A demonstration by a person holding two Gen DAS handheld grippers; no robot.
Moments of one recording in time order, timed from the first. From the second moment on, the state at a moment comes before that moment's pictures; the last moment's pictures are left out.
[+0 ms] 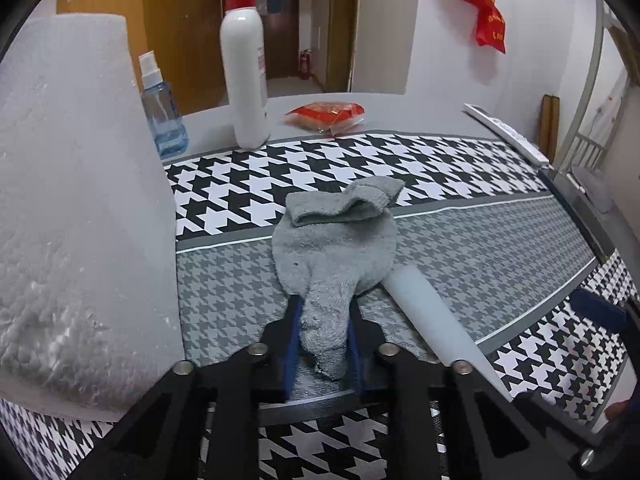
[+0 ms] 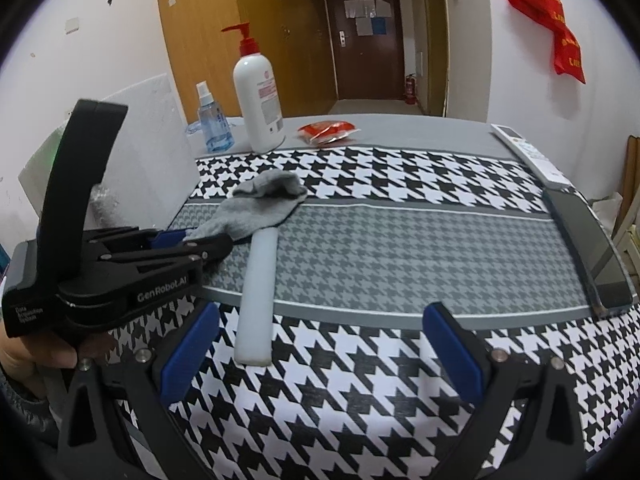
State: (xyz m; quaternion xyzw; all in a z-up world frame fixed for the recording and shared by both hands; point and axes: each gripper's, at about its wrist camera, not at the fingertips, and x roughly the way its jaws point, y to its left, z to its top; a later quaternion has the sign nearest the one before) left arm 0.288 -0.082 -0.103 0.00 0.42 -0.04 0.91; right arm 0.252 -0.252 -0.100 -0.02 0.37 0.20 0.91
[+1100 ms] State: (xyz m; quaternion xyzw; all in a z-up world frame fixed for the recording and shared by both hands) left arm 0.262 -0.065 -0.086 -0.07 0.37 -0.09 0.92; right arm 0.245 -0.199 -0.110 -0.12 0.40 0.21 0.88
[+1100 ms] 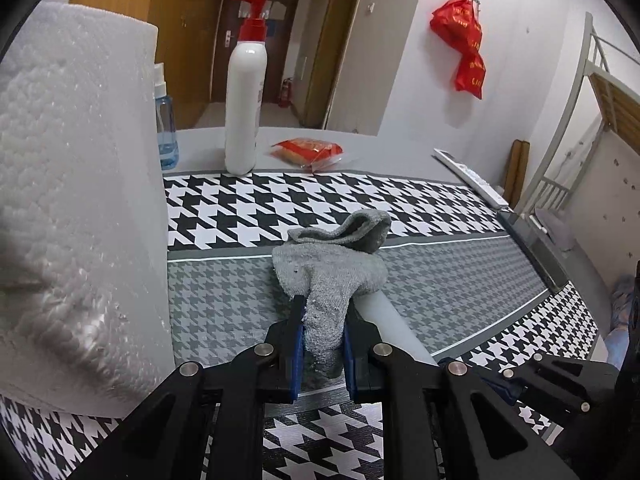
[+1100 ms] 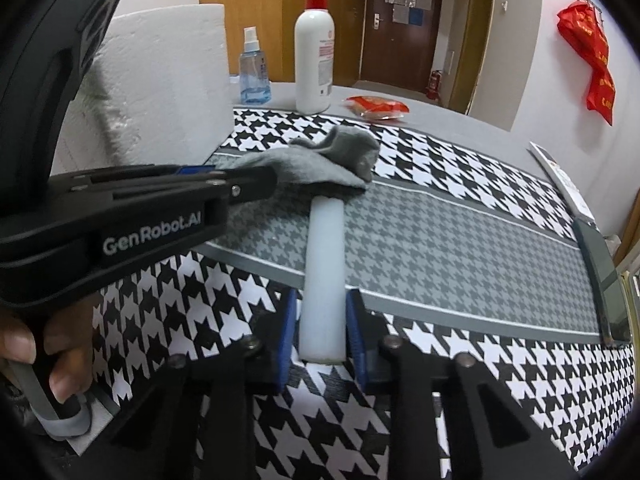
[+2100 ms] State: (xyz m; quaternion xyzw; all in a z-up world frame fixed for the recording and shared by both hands) left arm 0.246 -0.069 -0.071 -0.06 0.34 -0.10 0.93; right arm 0.226 -0.242 -0.085 0.00 0.38 0.19 0.91
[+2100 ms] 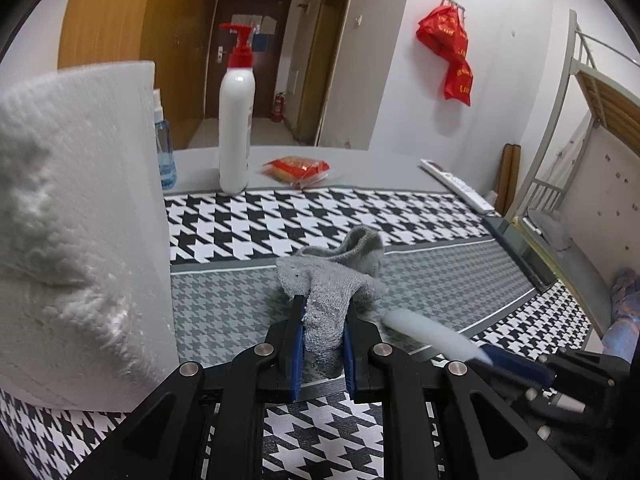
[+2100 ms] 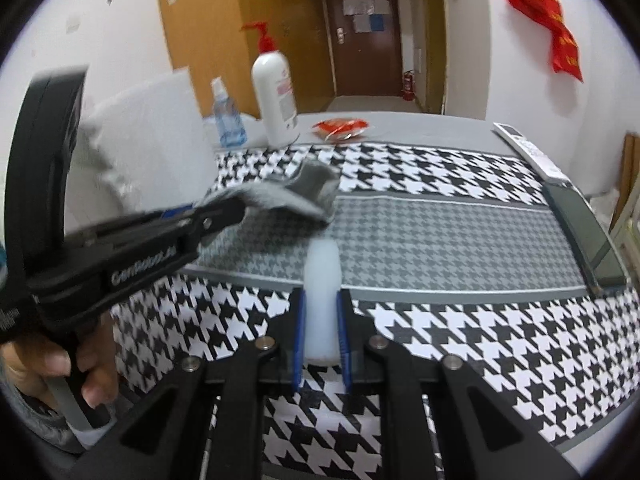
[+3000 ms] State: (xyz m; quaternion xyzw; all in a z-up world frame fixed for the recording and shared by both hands) left arm 0.199 -0.067 -0.001 -0.02 0.24 -0.15 0.96; right arm 0.202 -0.270 -0.036 0.04 0.29 0.17 0.94
